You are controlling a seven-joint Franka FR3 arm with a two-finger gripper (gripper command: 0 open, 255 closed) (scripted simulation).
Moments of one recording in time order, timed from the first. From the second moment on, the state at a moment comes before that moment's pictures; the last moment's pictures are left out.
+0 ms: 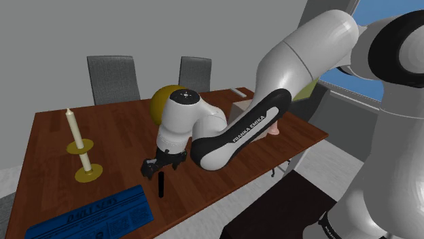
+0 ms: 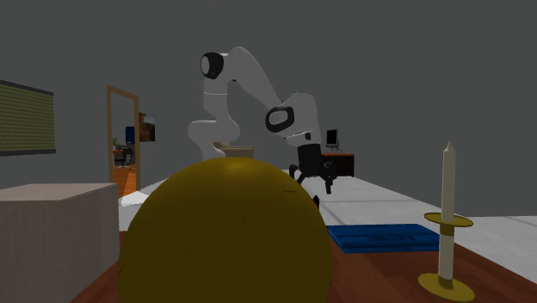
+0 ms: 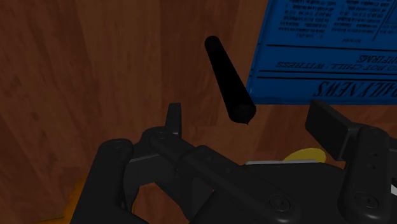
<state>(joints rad) 0.20 0.34 0.44 -2.18 -0.46 2.67 1.00</state>
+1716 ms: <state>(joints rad) 0.18 0.28 0.48 -2.17 -0.39 2.61 0.94</state>
